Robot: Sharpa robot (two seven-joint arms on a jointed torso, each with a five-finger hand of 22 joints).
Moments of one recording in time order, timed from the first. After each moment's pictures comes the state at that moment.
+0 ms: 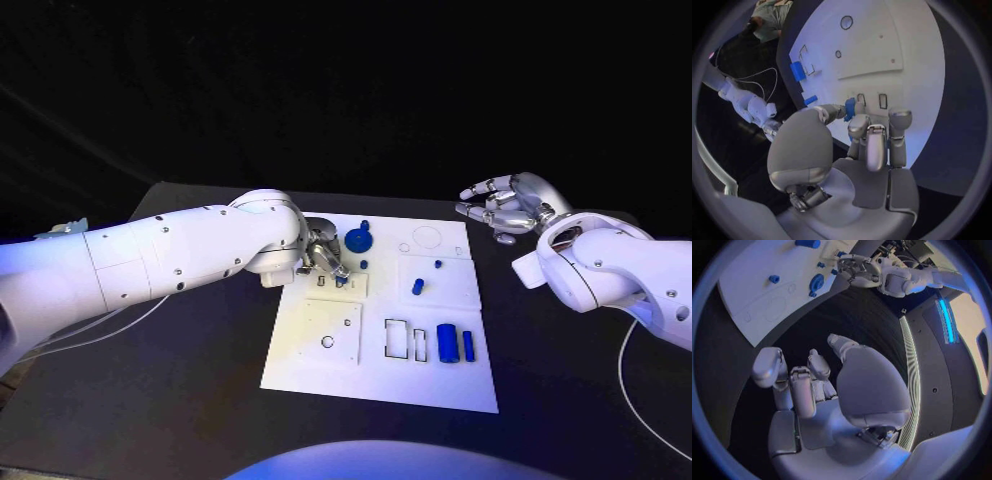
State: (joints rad) left arm 1.26 -0.67 -0.07 1.40 -1.04 0.17 -0.54; left_hand 1.15 -0.26 0.70 0.26 0.47 0.88 0.05 0.76 0.77 1.33 -0.03 1.19 1.04 1.46 -0.08 1.54 1.31 0.15 1.22 0.02 1.26 0.85; right arm 1.27 -0.87 -0.13 1.51 -0.69 -0.54 0.03; right_hand 1.27 -0.15 0.39 0.19 0.25 0.77 0.19 0.23 0.42 1.21 0.10 1.24 1.16 1.47 0.03 1.53 1.31 0.09 1.32 0.12 1.14 1.18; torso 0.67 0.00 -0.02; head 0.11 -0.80
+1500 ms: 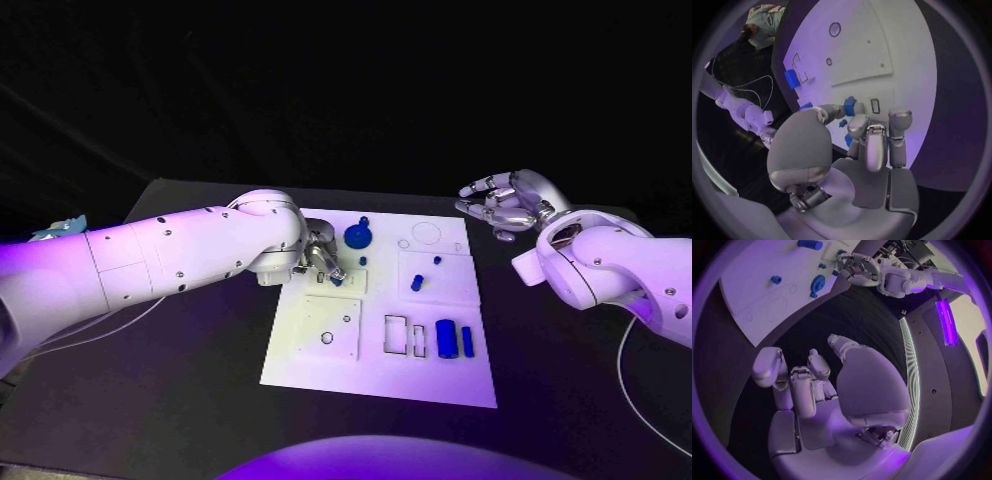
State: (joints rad) left arm 1.24 -0.66 -0.07 1.39 -1.10 0.21 -0.55; left_hand 1.14 -0.26 0.70 0.25 0.48 0.89 0.05 0.77 0.78 1.34 -0.03 1.19 1.03 1.47 -0.08 1.54 1.31 0.15 1.22 0.02 1.26 0.85; right arm 1.27 -0.88 -0.13 1.52 -0.71 -0.54 0.03; right_hand 1.27 -0.15 0.39 0.20 0.27 0.77 0.19 0.23 0.42 1.21 0.10 1.24 1.16 1.47 0.03 1.53 1.31 0.09 1.32 0.12 1.14 1.18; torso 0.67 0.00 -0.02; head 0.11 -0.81
